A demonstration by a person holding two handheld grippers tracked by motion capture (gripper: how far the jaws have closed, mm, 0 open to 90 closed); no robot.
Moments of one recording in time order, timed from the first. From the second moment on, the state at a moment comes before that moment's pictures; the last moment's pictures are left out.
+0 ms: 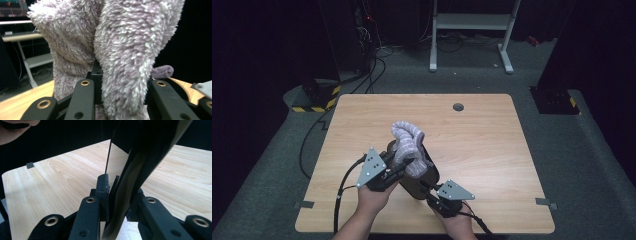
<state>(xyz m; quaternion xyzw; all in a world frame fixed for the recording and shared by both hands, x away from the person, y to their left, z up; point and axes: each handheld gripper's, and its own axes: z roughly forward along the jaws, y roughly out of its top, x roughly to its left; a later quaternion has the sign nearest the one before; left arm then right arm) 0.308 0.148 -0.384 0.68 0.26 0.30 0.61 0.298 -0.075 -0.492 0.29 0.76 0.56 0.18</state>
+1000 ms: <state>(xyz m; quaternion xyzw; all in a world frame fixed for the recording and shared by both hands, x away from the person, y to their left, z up) 0.313 0.161 -0.389 0.67 0.29 0.30 0.61 0.296 -0.074 -0.491 0.28 0.75 0.56 0.19</state>
